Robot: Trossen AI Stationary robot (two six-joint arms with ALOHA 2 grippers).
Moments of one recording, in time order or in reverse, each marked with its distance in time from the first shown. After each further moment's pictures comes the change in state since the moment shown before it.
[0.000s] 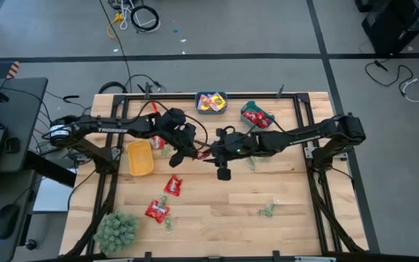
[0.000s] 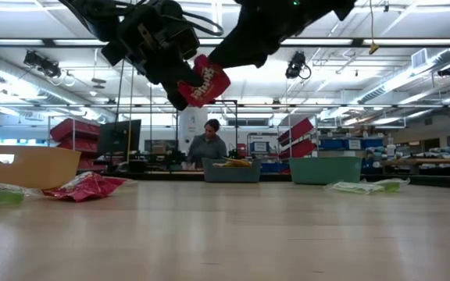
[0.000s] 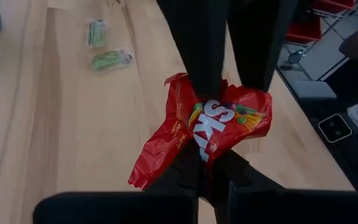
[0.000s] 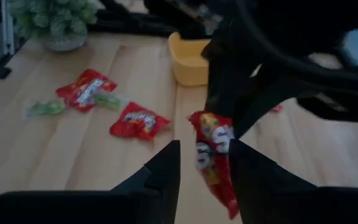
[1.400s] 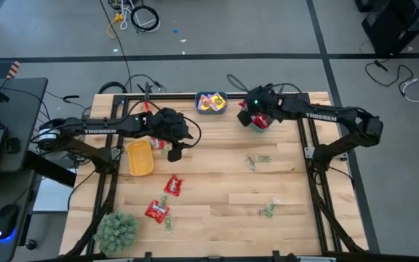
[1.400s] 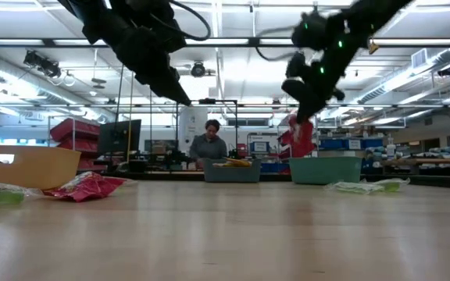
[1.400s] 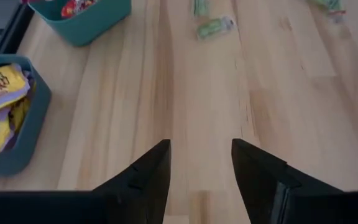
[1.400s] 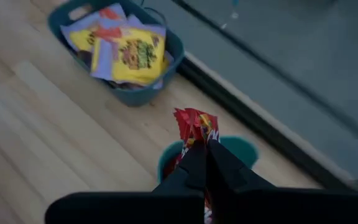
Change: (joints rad) left arm -0.015 -0.134 0.001 -0.207 -0.450 0.134; right arm -0.557 -0.220 -0.183 -0.338 0.290 0.245
